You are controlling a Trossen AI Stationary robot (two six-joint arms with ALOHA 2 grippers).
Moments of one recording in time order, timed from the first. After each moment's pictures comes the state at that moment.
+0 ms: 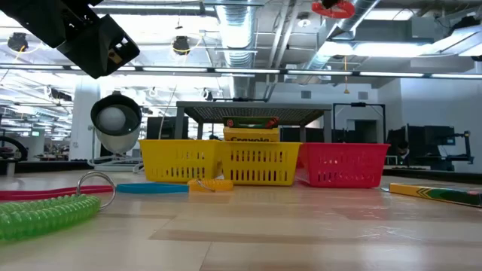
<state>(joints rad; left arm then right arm) -0.54 1.40 0.82 -0.26 -0.06 -0.38 0.50 1.70 1.66 -1.20 0.54 0.30</state>
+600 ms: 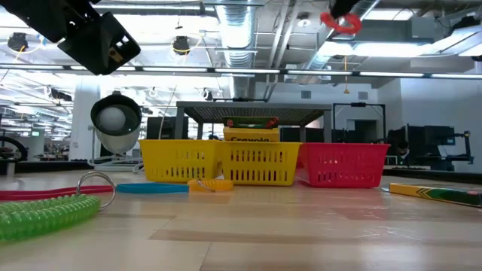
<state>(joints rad) -0.54 1.40 0.82 -0.24 -0.06 -0.38 0.46 1.47 1.37 -0.95 0.52 0.29</state>
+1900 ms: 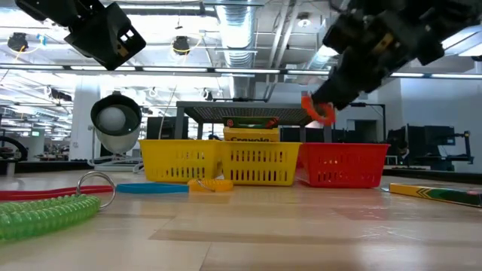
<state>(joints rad) -0.54 1.40 0.82 -0.18 -0.06 -0.37 0.05 1.27 0.53 0.20 -0.11 0.13</state>
